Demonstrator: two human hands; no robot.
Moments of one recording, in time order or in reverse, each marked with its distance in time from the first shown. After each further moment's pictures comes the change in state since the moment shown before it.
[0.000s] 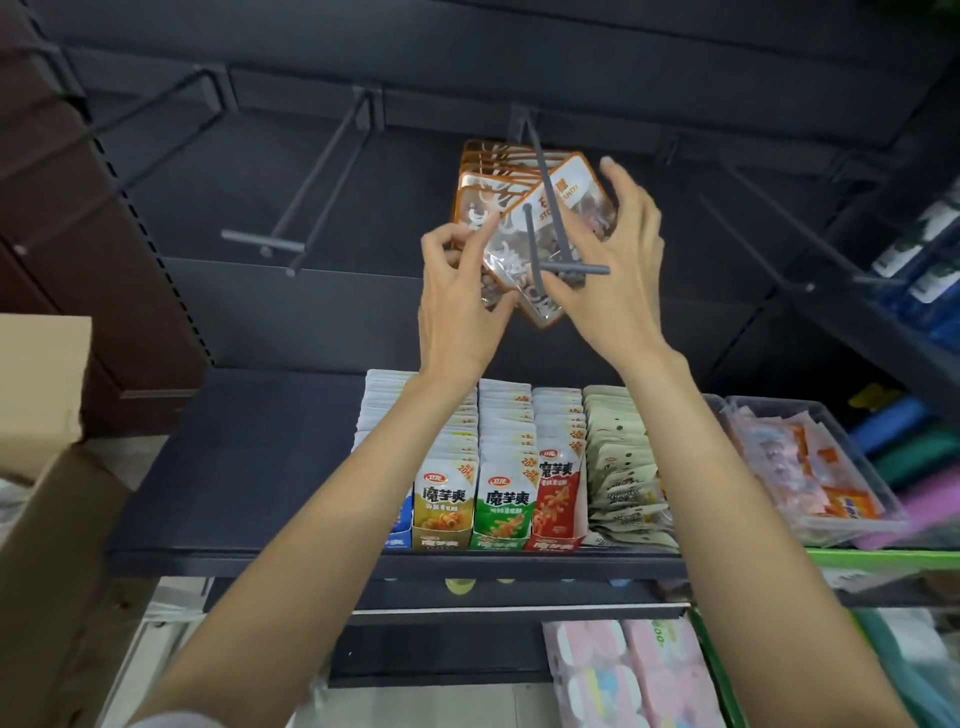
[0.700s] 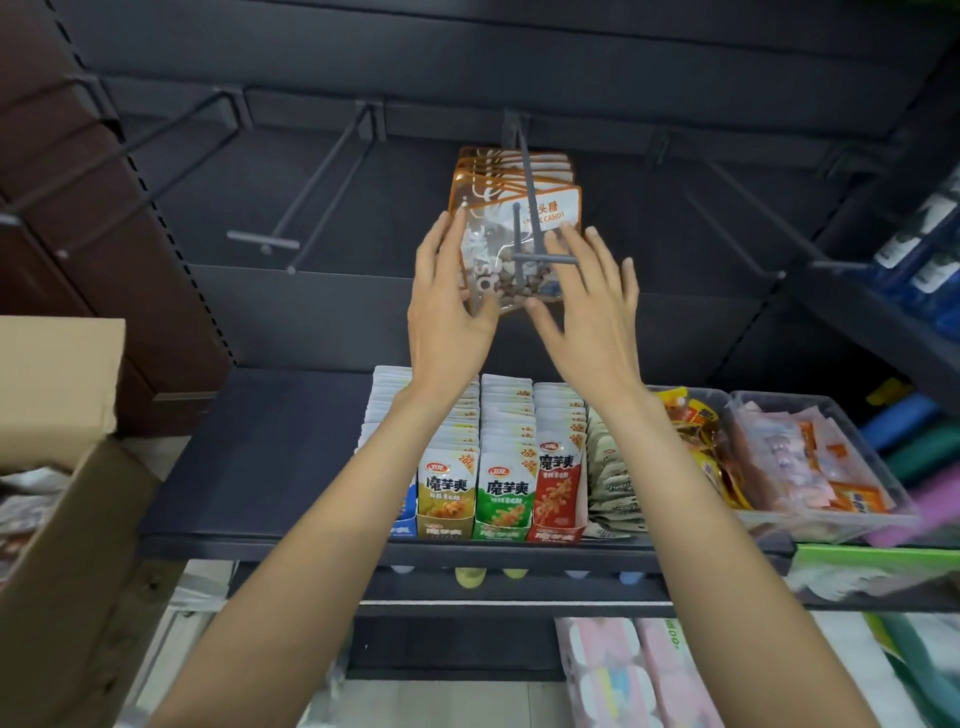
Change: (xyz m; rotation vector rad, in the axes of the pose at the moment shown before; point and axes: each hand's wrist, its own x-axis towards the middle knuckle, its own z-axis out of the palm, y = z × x) left_hand -0.015 0.018 -0.018 -0.209 -0.002 -0.098; right_hand -0.040 -0.006 0.006 0.090 -0.037 0.014
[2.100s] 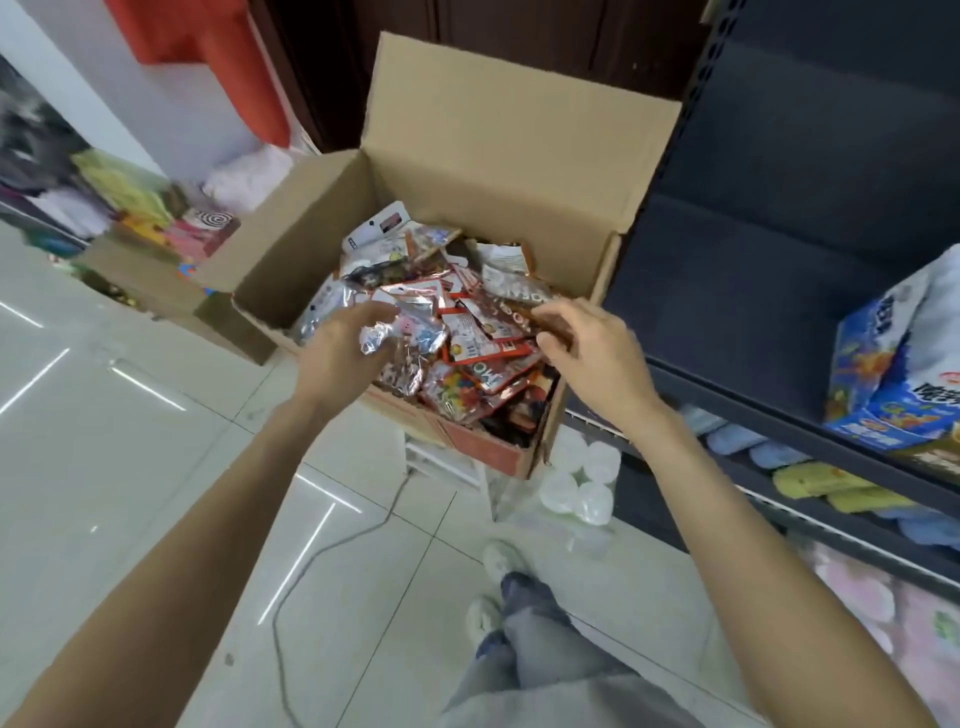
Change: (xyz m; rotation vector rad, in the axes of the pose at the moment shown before) left_hand -0.217 -0.220 -0.581 0.691 -0.224 -0.619; right_hand -0.136 -0.469 0.199 0.496 -0.734 -0.067
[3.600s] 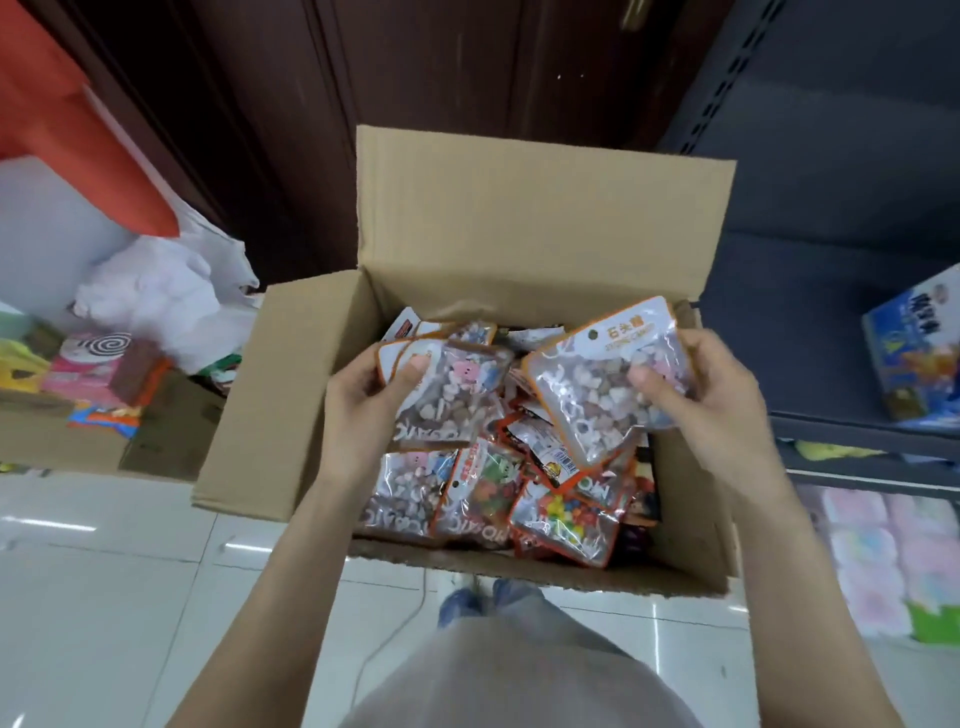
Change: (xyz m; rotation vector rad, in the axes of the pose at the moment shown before) left_hand 0.154 -0.066 -0.053 -0.966 -0.213 -0.141; right_hand 0.090 -0.077 0.026 0.511 0.416 0.518
